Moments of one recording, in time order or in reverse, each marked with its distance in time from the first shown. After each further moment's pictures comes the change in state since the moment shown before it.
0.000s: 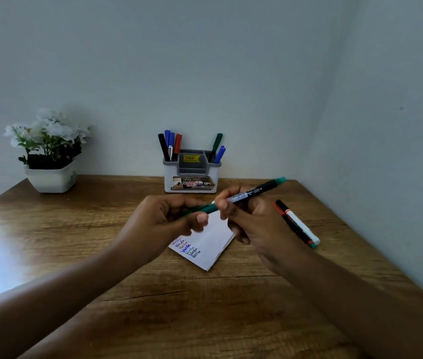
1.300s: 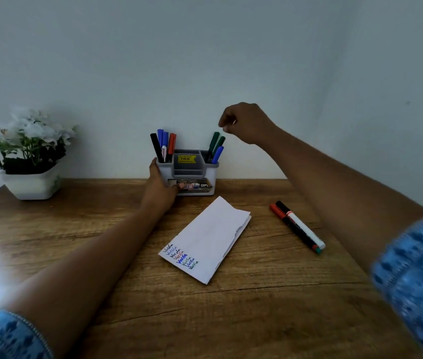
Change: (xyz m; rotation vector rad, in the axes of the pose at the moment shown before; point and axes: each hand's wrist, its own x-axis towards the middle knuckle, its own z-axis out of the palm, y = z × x) left_hand 0.139 -0.098 -0.006 0.166 0.369 -0.261; right_hand 0.206 -0.041 -0.066 -1.199 0.111 -0.294
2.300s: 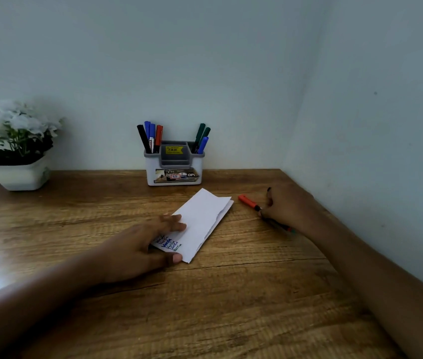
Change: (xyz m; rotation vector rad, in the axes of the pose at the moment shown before) left_hand -0.144 0.030 -0.063 0.615 -0.792 0.160; right_hand -0.183 0.038 0.017 -0.279 -0.265 0.426
